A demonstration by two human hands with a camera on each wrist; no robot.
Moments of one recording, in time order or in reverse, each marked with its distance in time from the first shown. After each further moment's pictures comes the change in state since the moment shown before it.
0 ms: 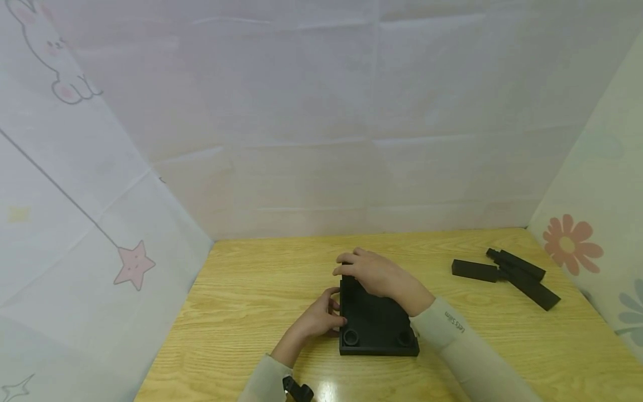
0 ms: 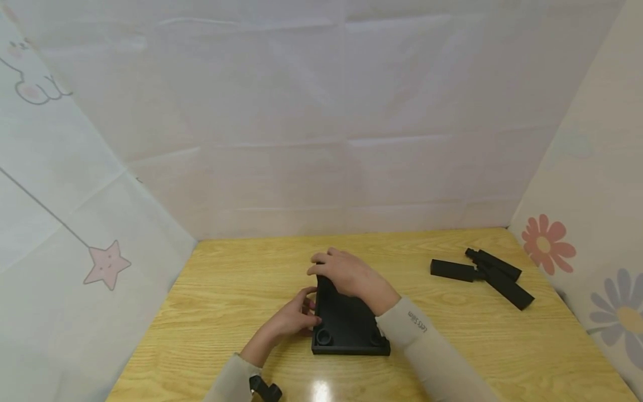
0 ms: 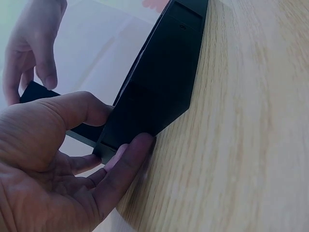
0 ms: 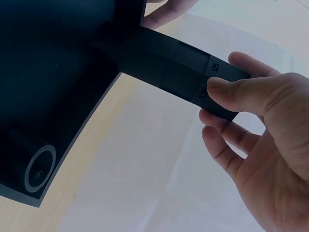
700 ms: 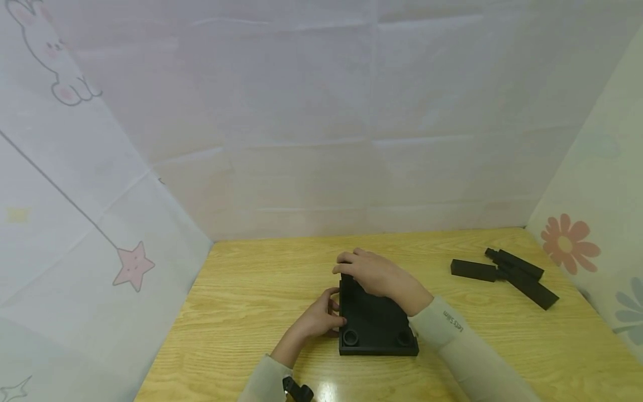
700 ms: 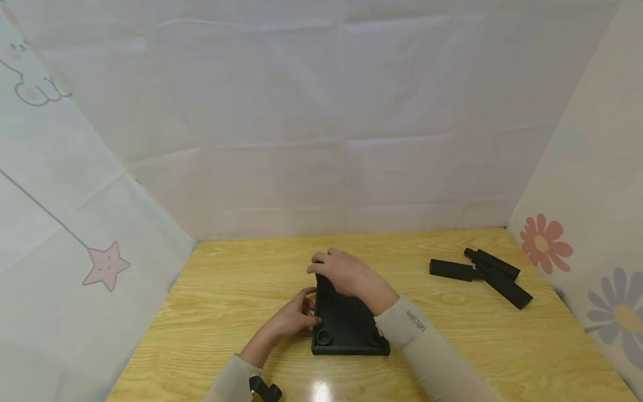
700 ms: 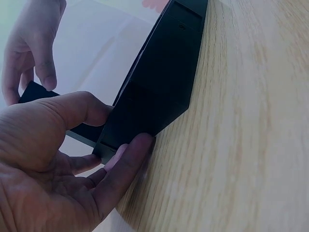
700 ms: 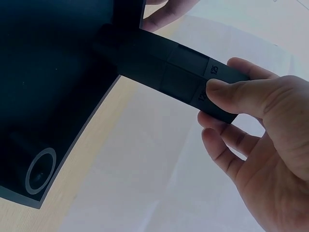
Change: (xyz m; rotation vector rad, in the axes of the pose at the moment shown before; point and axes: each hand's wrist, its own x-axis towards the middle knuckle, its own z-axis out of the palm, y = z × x) left_hand -0.001 0.000 0.000 0.001 0.008 0.004; right_hand 0.001 -0.001 0.001 0.002 0.020 0.004
